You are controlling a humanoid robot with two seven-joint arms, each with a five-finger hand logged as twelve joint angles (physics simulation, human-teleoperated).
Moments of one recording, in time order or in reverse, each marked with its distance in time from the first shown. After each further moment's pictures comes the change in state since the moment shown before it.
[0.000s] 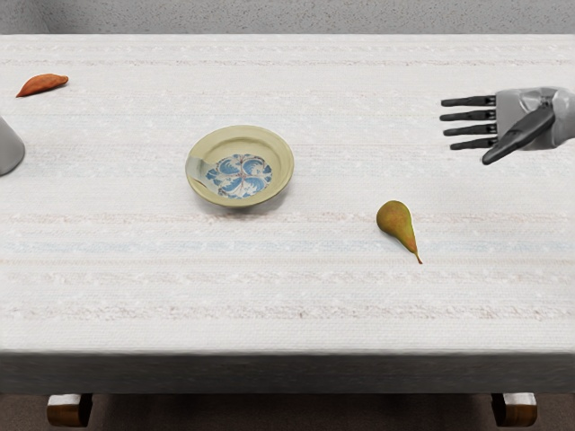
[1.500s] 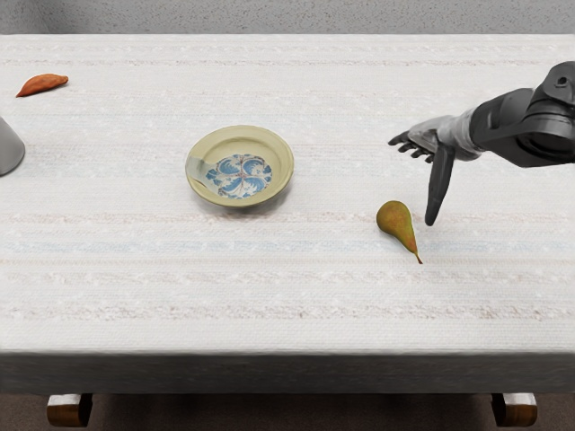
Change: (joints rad) left arm 0.001 0.000 -0.004 0.000 0.000 0.000 0.000; right arm 0.375 0.218 -0.493 0.405 -0.628 -0.472 0.000
